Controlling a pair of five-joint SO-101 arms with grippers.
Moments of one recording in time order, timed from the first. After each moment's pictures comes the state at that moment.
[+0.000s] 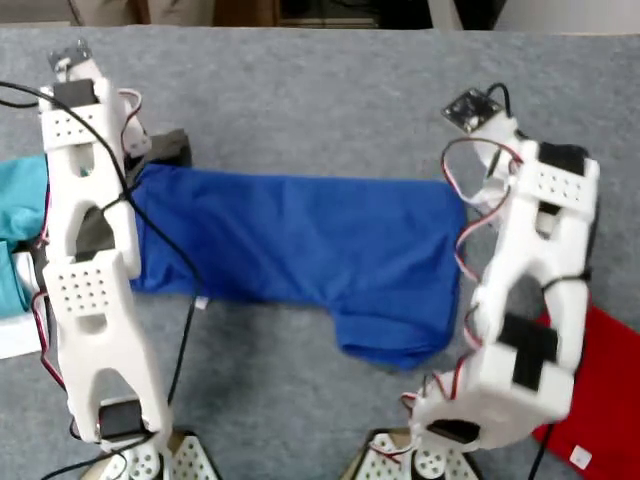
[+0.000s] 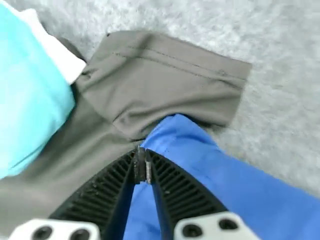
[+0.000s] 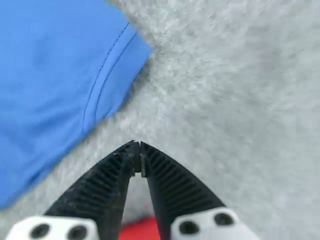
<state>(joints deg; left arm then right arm) -14.9 47.1 -62.3 94.9 7.6 17.8 2.0 7.1 67.5 51.3</state>
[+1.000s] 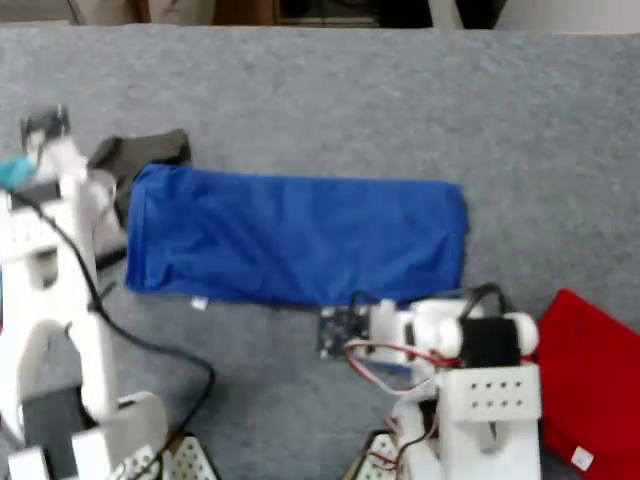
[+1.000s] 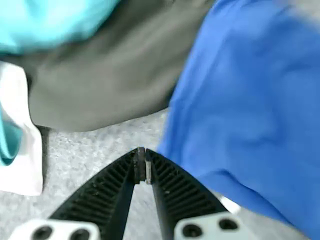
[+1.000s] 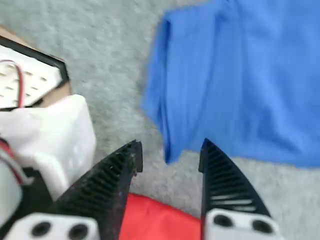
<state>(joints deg) -23.0 -18.9 36.0 61.4 -5.6 -8.4 -62.7 55.3 99.9 74.4</state>
